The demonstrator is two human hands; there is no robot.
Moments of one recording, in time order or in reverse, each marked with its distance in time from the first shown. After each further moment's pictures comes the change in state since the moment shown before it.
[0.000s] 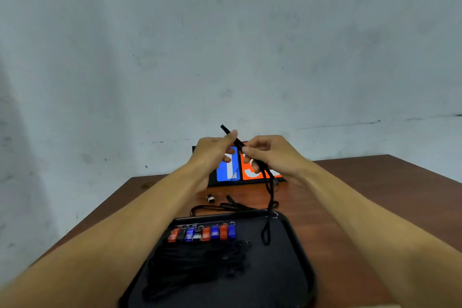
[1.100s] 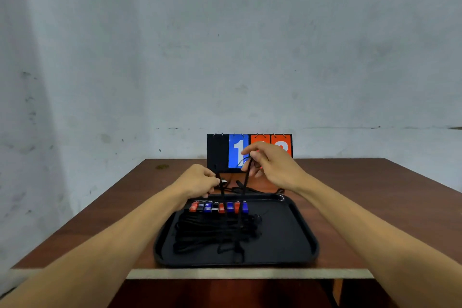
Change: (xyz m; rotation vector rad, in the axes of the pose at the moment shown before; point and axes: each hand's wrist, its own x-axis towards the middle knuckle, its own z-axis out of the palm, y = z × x) left_hand -0.063 -0.079 -0.076 0.351 -0.157 -0.089; right_hand -0.051 -0.017 0.070 -0.415 -0.016 -0.089
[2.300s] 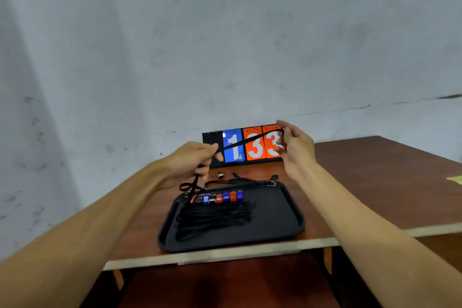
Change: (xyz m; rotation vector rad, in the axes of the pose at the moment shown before) left_hand -0.045 0.056 -0.016 -0.240 -0.244 0.188; right_hand -0.033 0.015 -0.033 0.907 0.699 0.309
